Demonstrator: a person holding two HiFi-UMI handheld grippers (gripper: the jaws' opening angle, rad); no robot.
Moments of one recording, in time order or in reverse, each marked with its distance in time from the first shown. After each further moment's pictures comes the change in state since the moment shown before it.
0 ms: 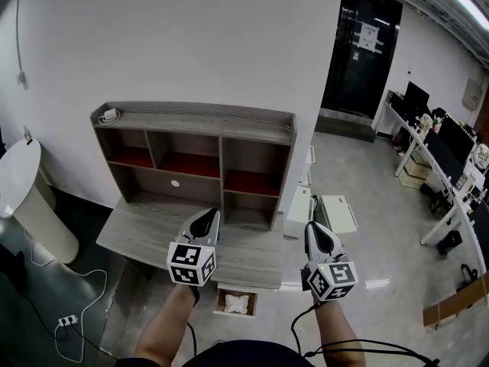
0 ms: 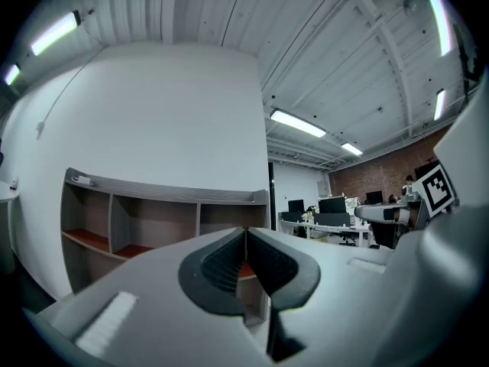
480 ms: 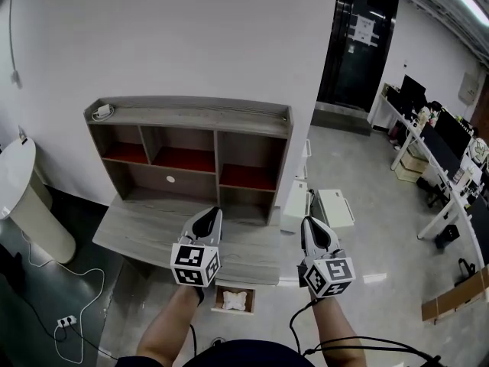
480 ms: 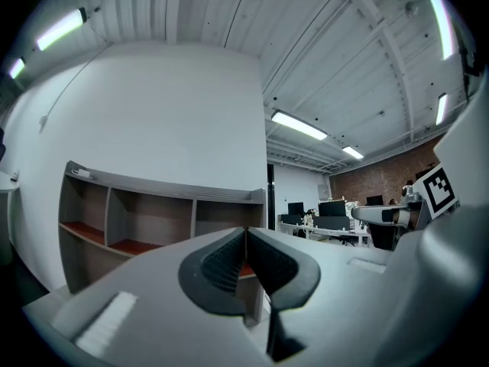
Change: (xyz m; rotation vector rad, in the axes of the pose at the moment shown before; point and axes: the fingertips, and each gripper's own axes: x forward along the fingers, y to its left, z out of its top) left arm 0.004 -0.012 -0.012 -0.032 -0.002 0.002; right arm 0.003 0.003 -0.005 -0.004 0.011 -0.011
